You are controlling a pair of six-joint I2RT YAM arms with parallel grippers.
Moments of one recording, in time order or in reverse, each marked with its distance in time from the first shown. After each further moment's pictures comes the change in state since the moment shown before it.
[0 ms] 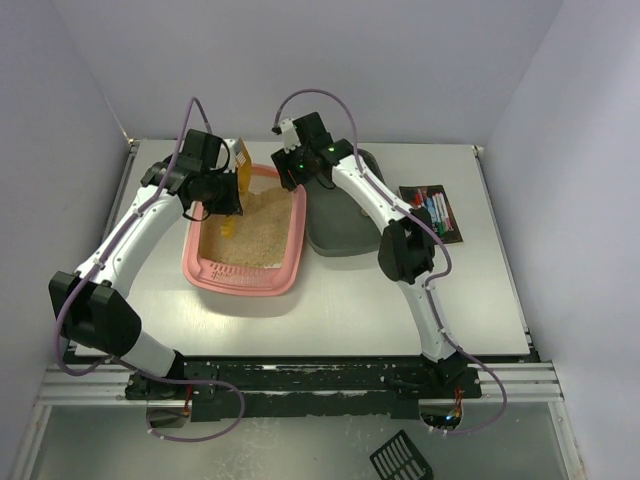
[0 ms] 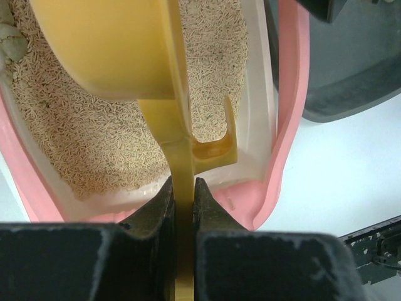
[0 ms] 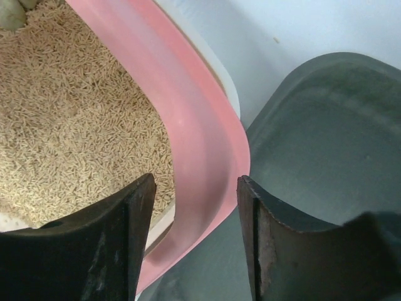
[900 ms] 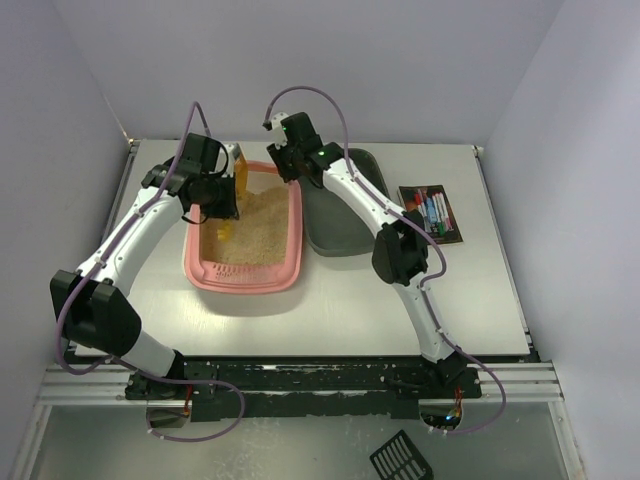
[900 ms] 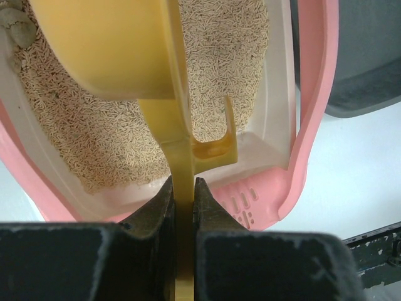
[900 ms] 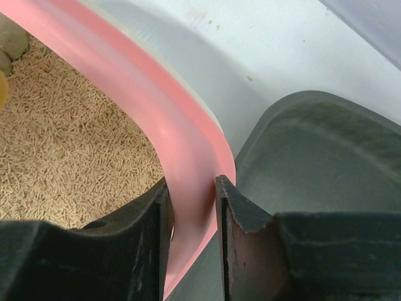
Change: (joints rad) left arm 0.014 0.000 -0.039 -0.001 -0.016 0.023; right arm 0.047 0.028 0.043 0.088 0.154 0.010
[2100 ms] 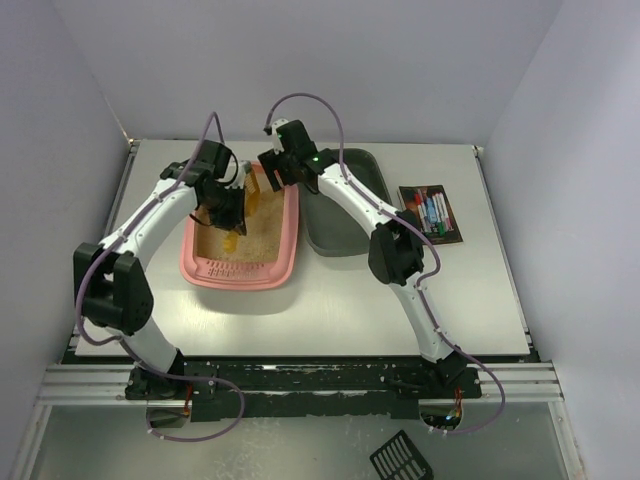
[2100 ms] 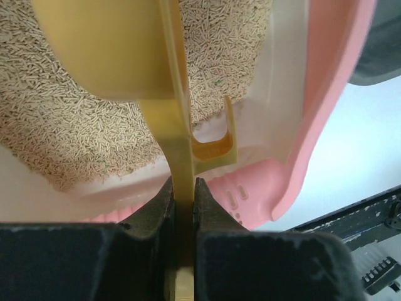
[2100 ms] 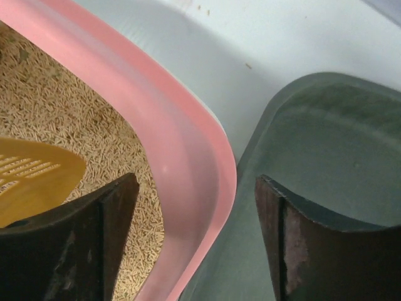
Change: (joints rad) left arm 0.011 0.121 -0.003 -0.054 0.115 0.033; right arm 0.013 0.039 -0.010 0.042 0.084 0.087
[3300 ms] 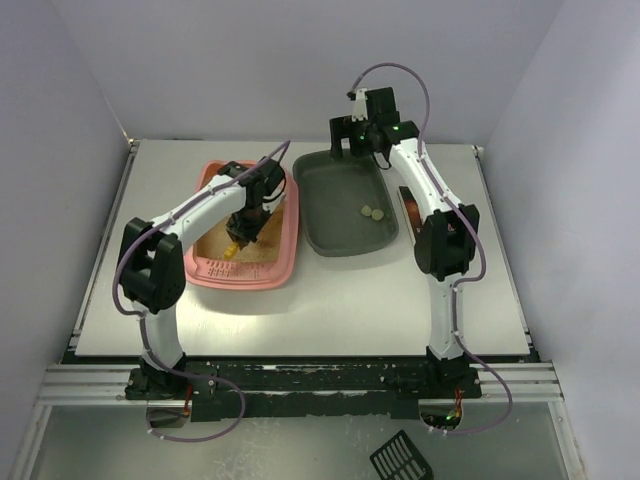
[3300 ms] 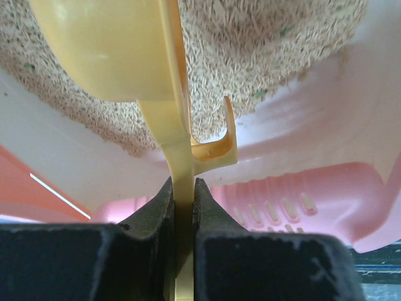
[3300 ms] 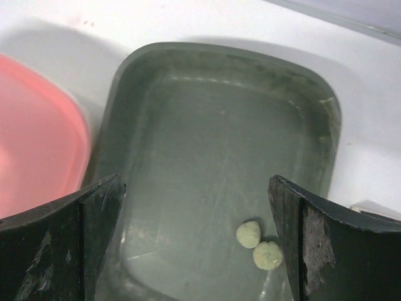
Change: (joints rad) left arm -0.221 0.264 0.198 -0.257 -0.423 0.169; right arm -0.337 -0.220 -0.147 -0.089 -0.216 0.034
